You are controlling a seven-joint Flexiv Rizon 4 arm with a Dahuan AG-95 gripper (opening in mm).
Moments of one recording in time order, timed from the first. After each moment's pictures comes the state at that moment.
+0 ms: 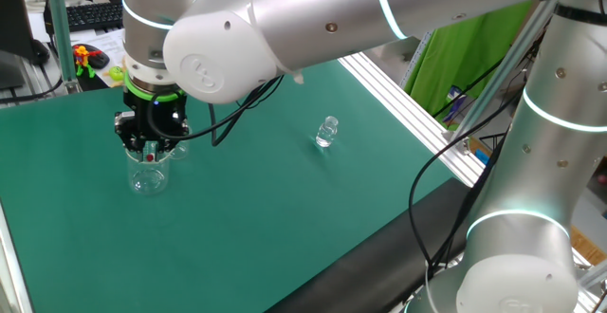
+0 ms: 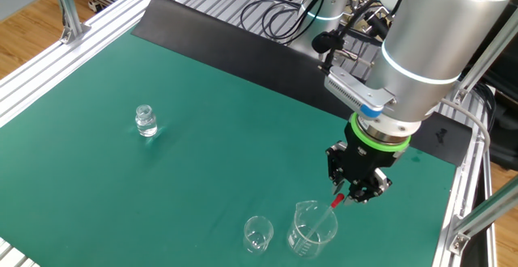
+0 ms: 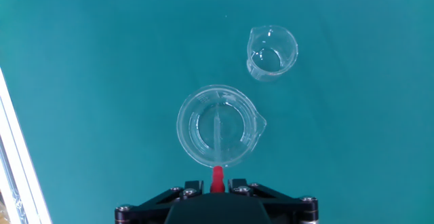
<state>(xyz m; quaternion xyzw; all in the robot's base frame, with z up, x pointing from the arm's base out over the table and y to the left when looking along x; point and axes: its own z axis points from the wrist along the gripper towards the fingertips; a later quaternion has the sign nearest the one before) 0.524 0.276 0.144 0.16 0.98 0.03 0.05</state>
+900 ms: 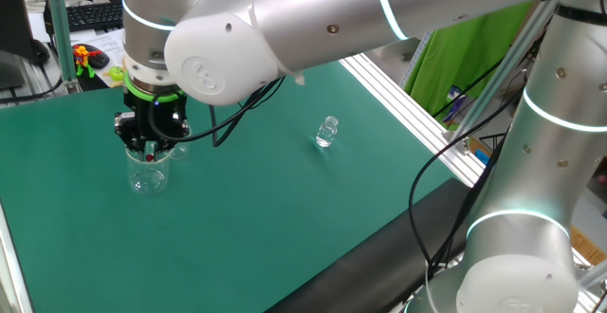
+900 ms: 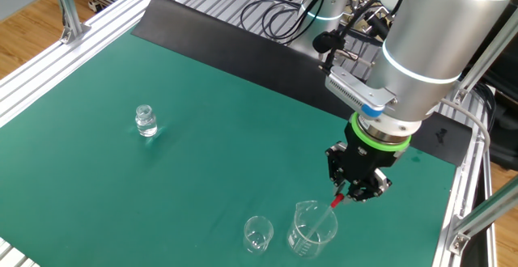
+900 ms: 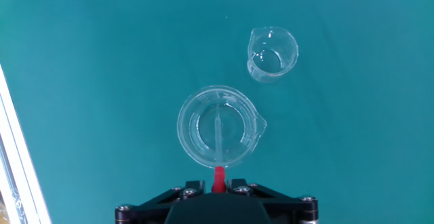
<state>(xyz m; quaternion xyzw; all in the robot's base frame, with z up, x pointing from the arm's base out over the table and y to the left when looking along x) 0.524 0.276 0.144 0.16 0.99 0.03 0.05</state>
